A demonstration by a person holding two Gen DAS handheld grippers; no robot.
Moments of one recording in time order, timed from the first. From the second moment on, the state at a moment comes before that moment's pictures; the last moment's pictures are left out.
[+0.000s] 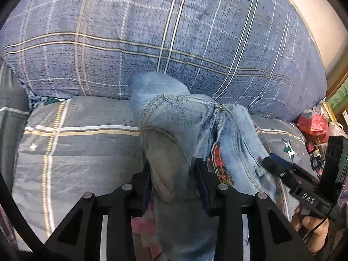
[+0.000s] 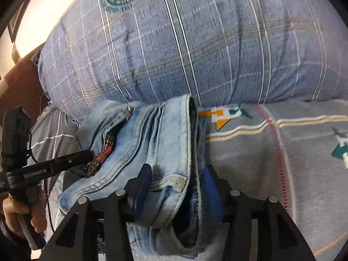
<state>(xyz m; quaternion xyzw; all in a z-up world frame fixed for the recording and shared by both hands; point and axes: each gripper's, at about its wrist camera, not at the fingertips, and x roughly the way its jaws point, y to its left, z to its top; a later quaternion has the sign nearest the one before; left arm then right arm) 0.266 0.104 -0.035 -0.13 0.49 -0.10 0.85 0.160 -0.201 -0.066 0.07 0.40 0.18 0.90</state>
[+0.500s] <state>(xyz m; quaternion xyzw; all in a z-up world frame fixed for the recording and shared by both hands) 0.221 0.071 -0.040 -0.05 0.49 -0.12 0.86 0.118 -0.161 -0.047 0.01 0.39 0.23 0.89</state>
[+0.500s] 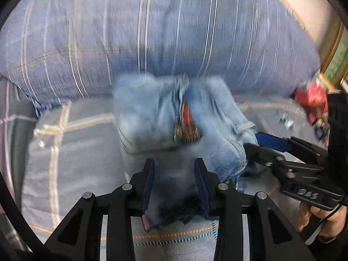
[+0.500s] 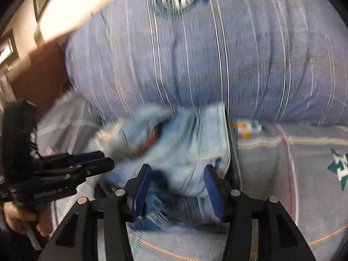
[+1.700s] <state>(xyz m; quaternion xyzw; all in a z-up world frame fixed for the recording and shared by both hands) 0.172 0.084 -0.010 -0.08 0.45 -0.07 0.88 0.071 -0.171 -0.066 0.00 0.41 0.20 0.89</state>
